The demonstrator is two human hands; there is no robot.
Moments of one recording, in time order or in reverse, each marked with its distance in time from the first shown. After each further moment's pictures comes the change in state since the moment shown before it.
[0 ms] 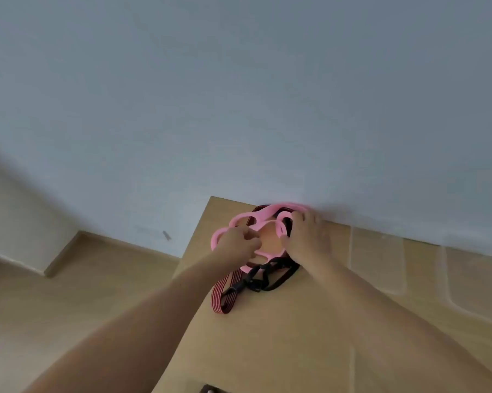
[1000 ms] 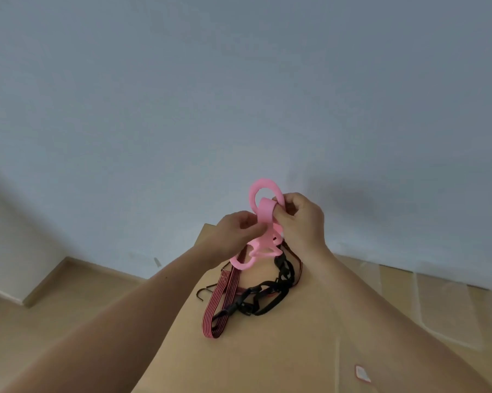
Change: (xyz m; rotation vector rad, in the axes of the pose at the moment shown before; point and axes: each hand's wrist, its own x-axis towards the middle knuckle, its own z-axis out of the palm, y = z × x) left_hand -0.021 0.072 -0.041 -0.054 0.026 0.334; right_hand -0.016 -0.040 -0.126 0.955 0.360 -0.067
